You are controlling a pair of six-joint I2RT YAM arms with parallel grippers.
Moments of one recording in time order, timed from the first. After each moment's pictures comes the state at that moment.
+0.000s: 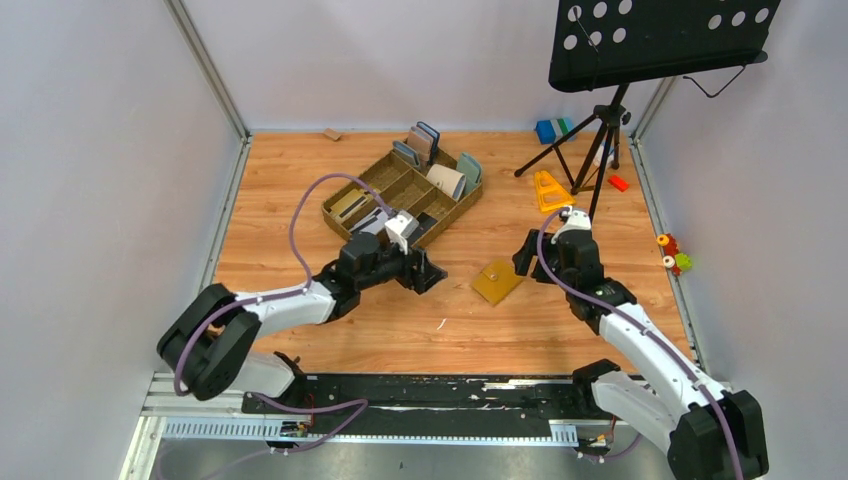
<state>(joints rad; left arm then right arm) -0.68 1.34 0.51 0.57 0.32 -0.34 0.36 0.92 0.53 -0.20 0.06 0.46</state>
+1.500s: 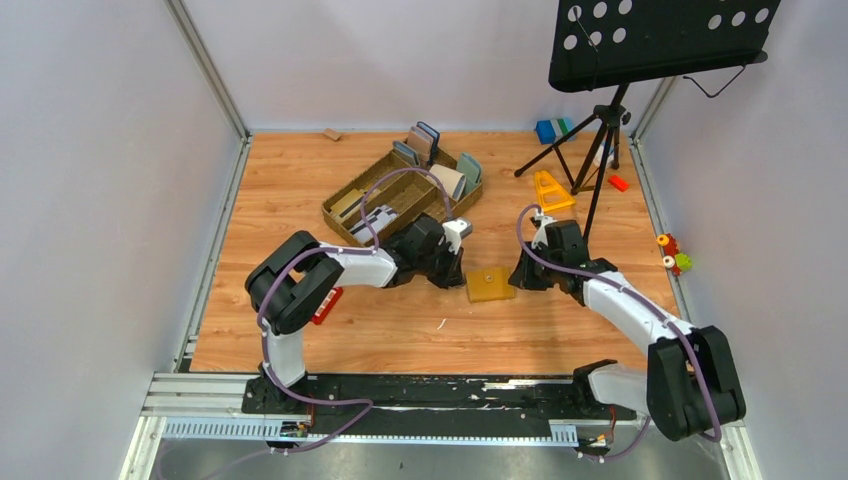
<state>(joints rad) -0.81 1.88 0.98 0.19 0.32 -0.29 0.29 1.22 0.61 -0.27 -0.27 0.35</state>
